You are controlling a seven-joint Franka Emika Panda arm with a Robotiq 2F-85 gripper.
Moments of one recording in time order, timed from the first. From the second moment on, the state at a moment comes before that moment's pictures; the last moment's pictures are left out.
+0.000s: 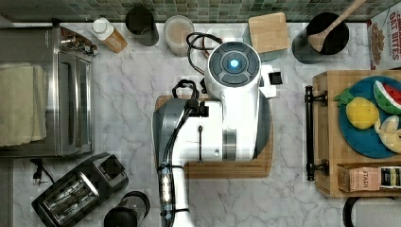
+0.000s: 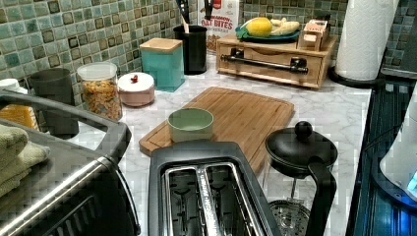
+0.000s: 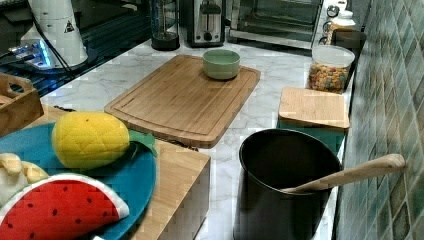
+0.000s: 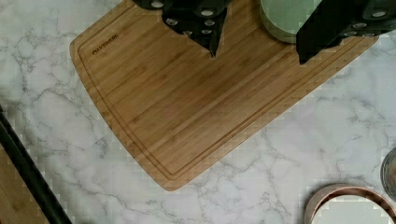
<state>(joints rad) -0.04 0.06 0.03 -1.86 -0.05 0.28 -0.14</state>
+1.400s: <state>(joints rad) -0.12 -0.06 -0.06 -2.23 -0.10 0.64 -0.93</state>
